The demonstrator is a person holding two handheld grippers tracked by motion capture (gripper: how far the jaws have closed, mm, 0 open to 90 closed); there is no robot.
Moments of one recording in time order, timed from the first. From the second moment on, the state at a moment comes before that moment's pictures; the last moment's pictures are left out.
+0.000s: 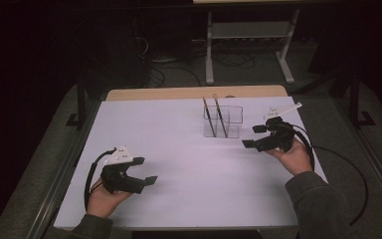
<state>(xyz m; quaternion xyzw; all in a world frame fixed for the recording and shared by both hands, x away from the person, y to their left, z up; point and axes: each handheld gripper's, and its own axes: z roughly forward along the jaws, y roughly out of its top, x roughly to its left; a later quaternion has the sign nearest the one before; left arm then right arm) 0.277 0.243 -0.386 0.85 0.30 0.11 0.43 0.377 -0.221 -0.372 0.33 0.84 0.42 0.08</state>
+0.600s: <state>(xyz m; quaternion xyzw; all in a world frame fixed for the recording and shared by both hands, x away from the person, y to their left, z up) 0.277 0.244 -0.387 0.84 0.30 0.11 0.43 0.363 -0.229 -0.379 0.33 0.84 0.42 0.07</state>
